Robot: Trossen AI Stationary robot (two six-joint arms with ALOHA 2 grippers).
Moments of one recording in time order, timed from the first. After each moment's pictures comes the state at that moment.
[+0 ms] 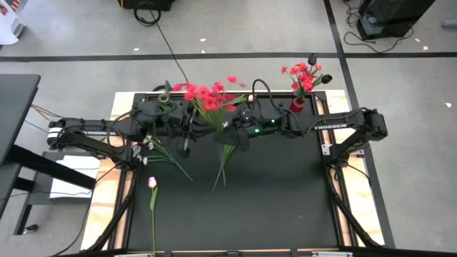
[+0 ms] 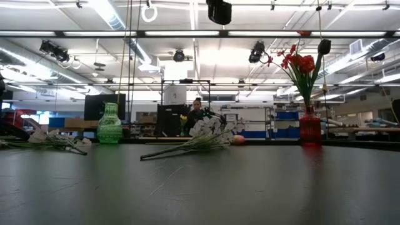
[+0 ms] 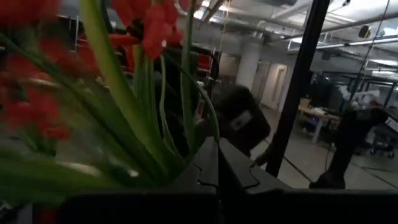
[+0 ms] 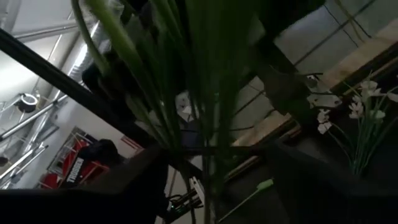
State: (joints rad) left arm 0.05 1.11 0.96 0.35 0.14 -0.22; right arm -0.06 1.55 1.26 0.26 -0.27 0.84
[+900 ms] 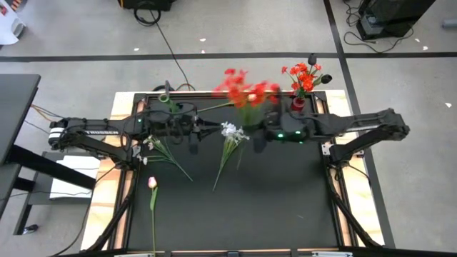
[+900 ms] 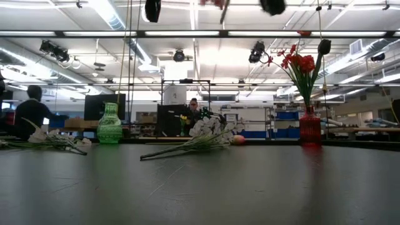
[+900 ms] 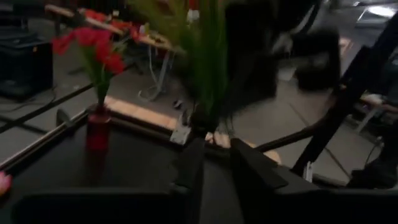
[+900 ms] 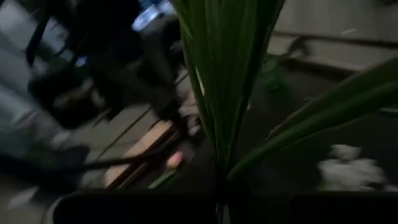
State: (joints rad) left arm 0.08 1.13 0.96 0.14 0.00 -0.31; right arm 0.09 1.29 1.26 -0.32 0.36 0.77
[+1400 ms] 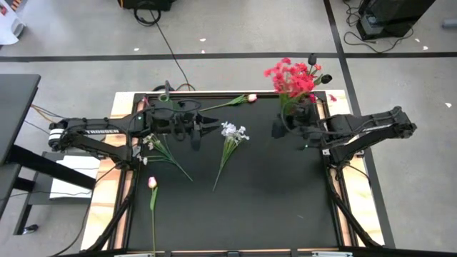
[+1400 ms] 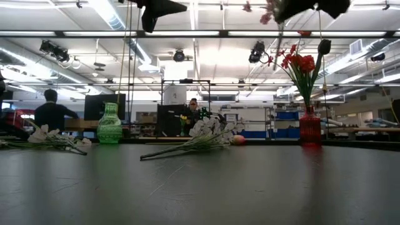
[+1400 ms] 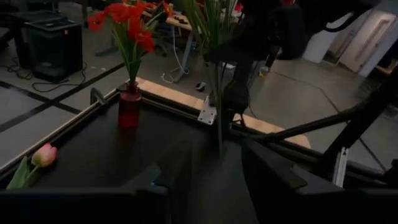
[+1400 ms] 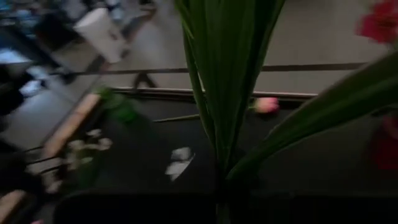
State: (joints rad) left arm 0.13 1.13 0.96 0.03 -0.03 -0.29; right arm 0.20 1.18 1.26 -1.00 0.92 1.27
